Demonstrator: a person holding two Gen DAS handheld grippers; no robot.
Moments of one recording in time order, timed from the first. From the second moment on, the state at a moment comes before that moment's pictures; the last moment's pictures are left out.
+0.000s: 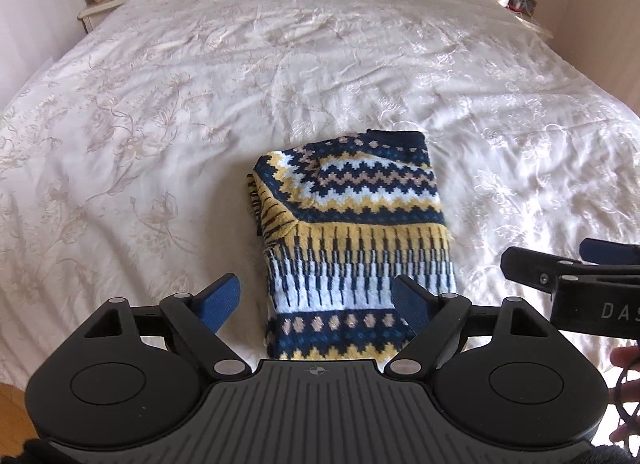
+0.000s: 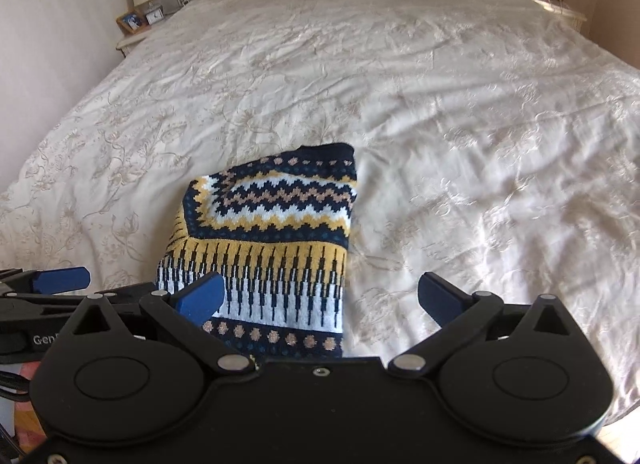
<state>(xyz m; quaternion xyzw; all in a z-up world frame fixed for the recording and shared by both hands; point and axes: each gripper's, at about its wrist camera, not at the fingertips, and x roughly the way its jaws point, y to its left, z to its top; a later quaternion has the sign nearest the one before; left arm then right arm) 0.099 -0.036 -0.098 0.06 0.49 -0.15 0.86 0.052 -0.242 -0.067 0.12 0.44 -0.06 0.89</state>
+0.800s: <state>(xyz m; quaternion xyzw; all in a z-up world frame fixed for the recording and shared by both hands) 0.050 -0.047 -0.054 0.05 0.47 -0.11 0.88 0.005 -0.248 -0.034 0.12 0.39 -0.06 0.91</state>
